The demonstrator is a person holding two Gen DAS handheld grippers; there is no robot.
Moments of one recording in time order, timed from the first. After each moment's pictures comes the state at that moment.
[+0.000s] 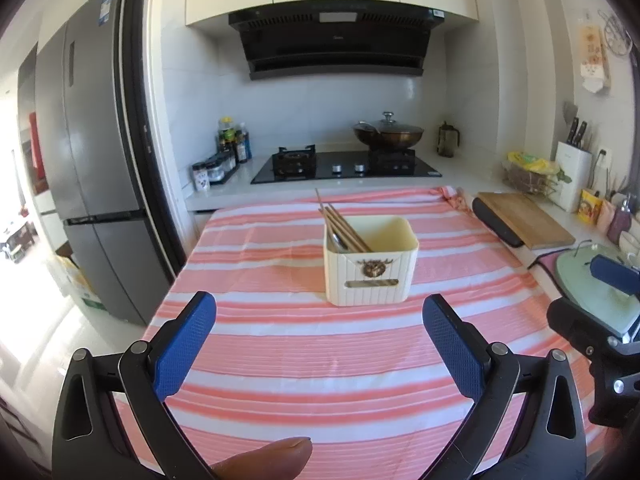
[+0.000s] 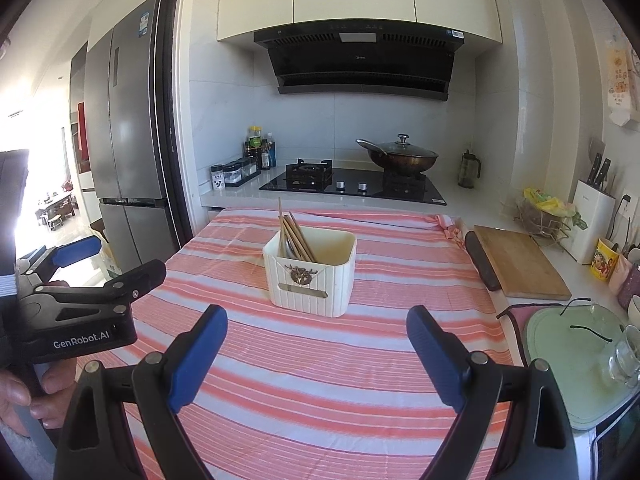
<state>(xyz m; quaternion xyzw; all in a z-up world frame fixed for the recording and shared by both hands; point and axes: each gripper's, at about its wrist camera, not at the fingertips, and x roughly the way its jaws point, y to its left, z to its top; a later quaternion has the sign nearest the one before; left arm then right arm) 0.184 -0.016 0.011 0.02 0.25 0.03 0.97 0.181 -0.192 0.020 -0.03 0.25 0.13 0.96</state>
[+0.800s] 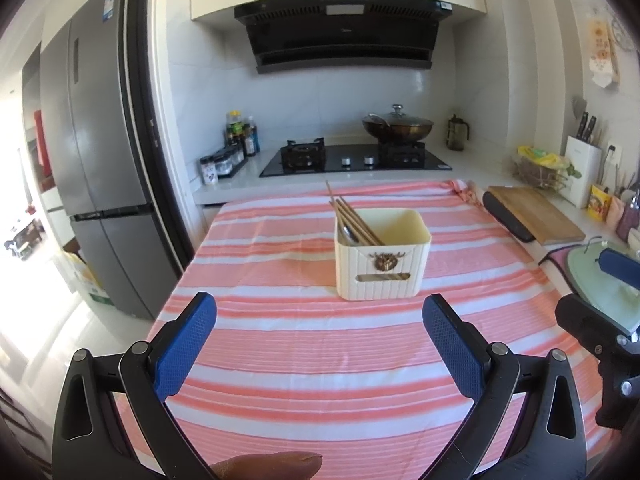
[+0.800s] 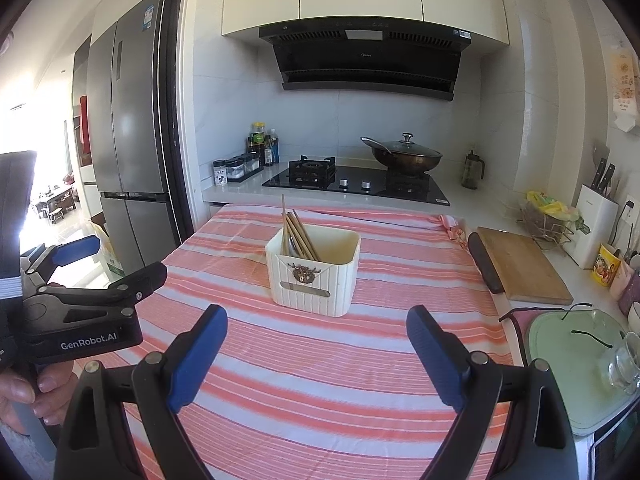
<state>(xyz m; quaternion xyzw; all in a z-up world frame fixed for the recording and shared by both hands) 0.191 -0.013 0.005 0.02 0.26 0.05 0.96 0.185 -0.184 0.020 -0.04 0.26 0.14 0.96</state>
